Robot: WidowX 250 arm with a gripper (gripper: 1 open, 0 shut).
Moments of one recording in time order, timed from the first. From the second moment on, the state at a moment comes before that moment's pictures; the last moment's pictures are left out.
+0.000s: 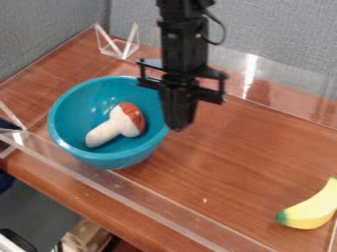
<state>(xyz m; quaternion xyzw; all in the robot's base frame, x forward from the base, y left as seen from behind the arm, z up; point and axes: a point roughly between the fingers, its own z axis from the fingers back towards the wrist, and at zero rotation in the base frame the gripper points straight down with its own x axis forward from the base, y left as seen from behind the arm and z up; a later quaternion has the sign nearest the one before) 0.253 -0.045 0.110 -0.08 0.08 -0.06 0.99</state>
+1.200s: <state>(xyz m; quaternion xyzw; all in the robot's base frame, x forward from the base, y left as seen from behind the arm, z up) 0.239 -0.057 0.070 -0.06 0.11 -0.09 0.99</state>
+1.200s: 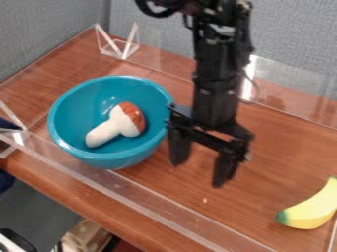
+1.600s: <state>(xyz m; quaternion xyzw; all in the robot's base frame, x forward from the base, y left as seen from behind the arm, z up) 0.257 -0.005 0.102 -0.02 0.05 -0.08 1.00</state>
